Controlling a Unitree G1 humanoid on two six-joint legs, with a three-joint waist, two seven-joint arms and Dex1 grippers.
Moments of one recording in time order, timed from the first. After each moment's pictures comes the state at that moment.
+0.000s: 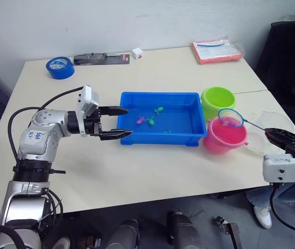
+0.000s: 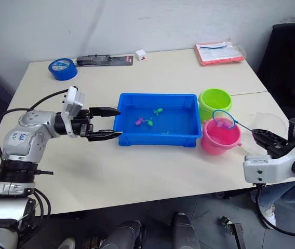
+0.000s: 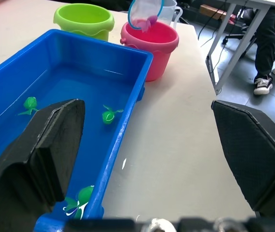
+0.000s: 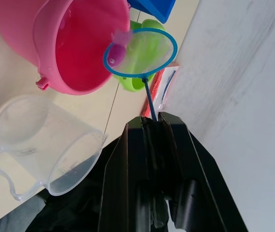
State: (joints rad) left arm -0.67 0.64 0.02 0.16 -0.47 0.45 -1.22; right arm 0.33 -1.05 -0.68 -0.58 -0.52 -0.29 0.76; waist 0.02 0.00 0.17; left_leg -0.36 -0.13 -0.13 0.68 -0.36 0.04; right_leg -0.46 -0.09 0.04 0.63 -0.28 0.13
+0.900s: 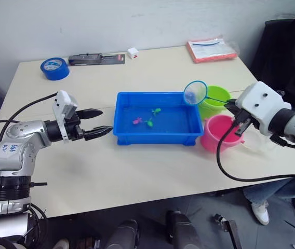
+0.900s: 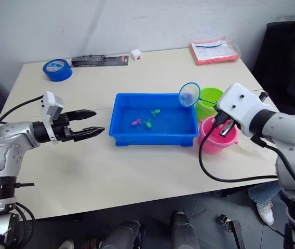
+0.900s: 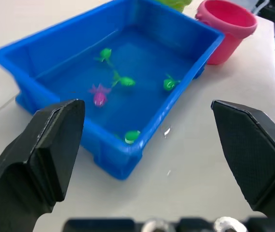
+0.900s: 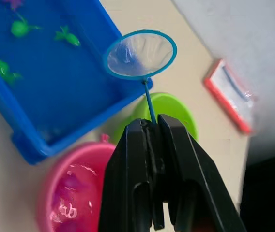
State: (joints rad) left arm -0.41 0.75 0.23 -0.04 -0.51 0.65 -0.95; right arm -0.53 -0.77 -0.11 -0.53 -0.01 0.95 0.84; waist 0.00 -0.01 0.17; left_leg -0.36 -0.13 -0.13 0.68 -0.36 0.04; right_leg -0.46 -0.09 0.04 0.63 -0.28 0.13
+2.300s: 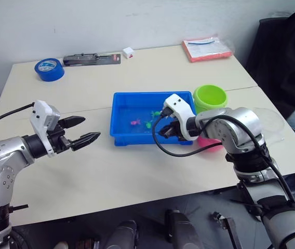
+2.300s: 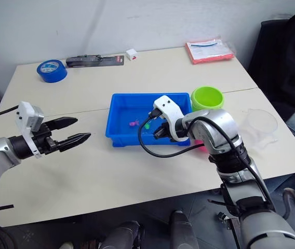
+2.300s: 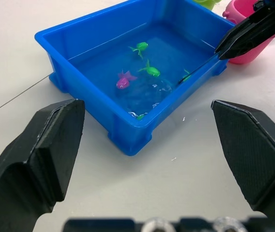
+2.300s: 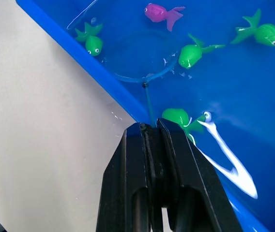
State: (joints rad) left arm -0.21 0.79 0.39 -0.32 -0.62 0.76 -0.76; right arm -0.93 -0.40 0.27 -0.08 0.35 1.41 0.60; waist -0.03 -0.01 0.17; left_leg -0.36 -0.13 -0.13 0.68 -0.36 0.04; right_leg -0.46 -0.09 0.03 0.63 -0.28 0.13
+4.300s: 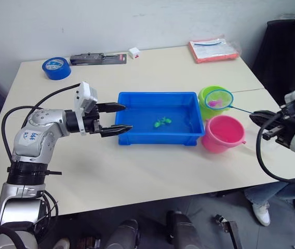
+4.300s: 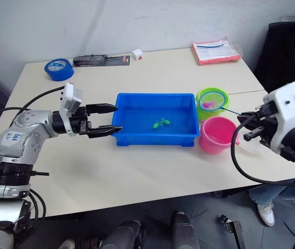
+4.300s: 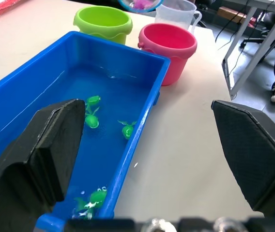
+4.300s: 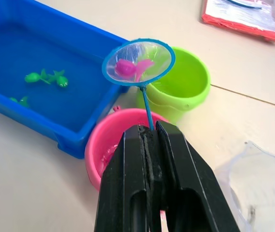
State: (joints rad) left arm -0.65 0.68 0.01 0.09 -0.52 0.50 -1.09; right arm -0.24 -0.90 -0.66 -0.74 0.57 1.34 0.61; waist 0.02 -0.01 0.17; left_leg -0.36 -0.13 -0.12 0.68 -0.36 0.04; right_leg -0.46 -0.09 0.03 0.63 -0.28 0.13
